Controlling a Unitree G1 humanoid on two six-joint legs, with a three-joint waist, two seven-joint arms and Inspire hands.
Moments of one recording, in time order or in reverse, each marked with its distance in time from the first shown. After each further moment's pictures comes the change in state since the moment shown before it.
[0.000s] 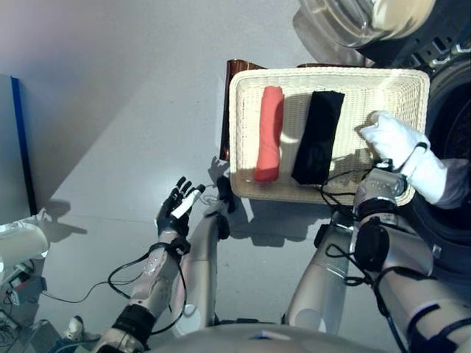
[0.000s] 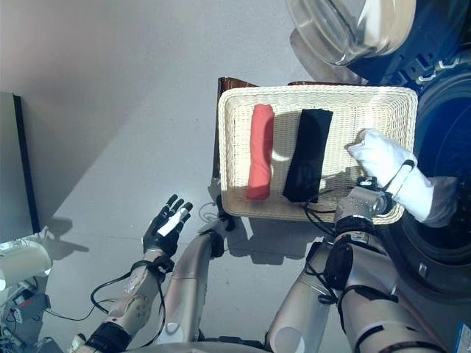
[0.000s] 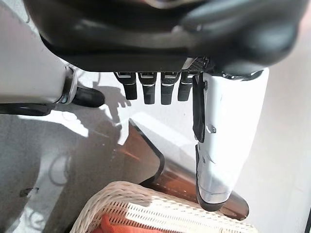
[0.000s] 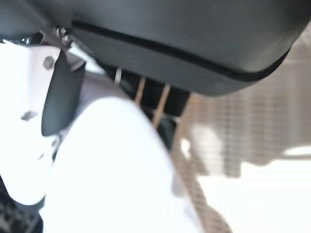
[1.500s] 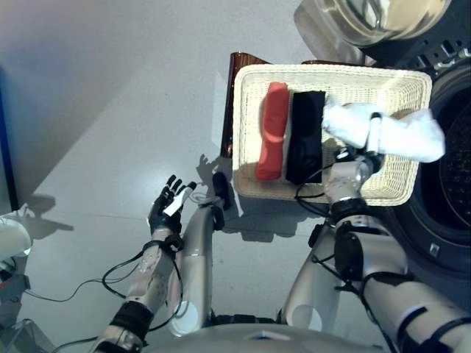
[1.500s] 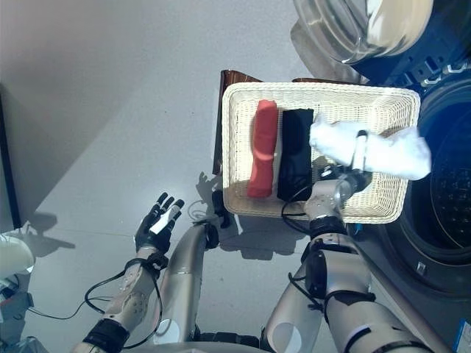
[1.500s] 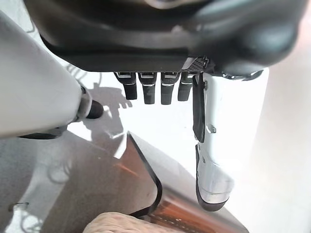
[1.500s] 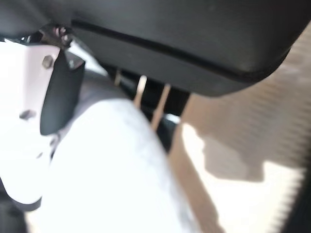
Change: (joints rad) left arm -0.006 0.000 0.059 0.040 0.010 -0.024 0.012; right arm 0.018 0.078 0.184 -0.158 -0.323 0.007 -0.027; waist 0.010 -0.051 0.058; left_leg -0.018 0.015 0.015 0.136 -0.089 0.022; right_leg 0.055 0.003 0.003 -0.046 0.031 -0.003
